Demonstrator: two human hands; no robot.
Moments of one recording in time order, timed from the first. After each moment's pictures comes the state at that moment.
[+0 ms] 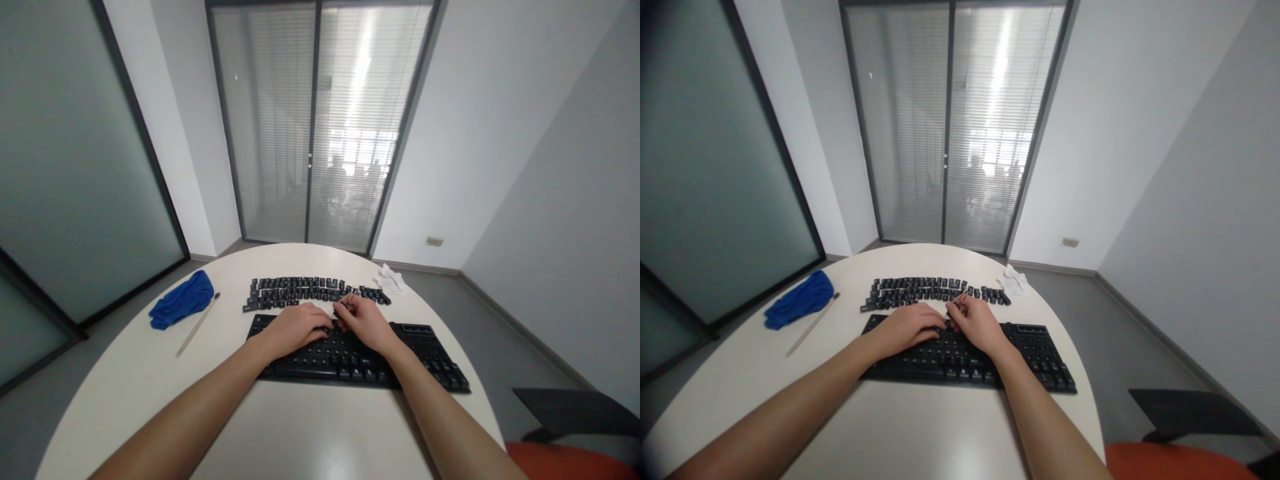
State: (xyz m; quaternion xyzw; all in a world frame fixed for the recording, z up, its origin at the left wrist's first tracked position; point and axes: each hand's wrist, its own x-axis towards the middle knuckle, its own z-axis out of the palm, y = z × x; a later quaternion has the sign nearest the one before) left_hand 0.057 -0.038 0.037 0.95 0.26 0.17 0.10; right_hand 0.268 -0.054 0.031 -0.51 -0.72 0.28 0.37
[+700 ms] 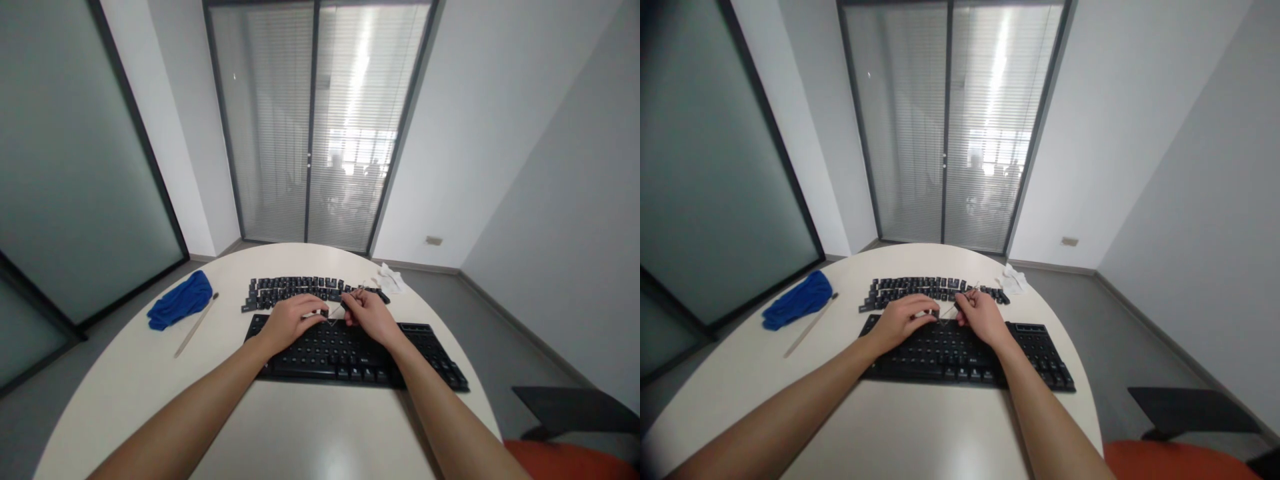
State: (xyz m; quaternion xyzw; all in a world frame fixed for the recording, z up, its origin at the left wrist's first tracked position) left_hand 0.054 -0.036 0.029 0.88 0.31 0.34 0.14; right_hand 0.279 -0.045 0.033 -0.54 -0.64 0.36 0.41
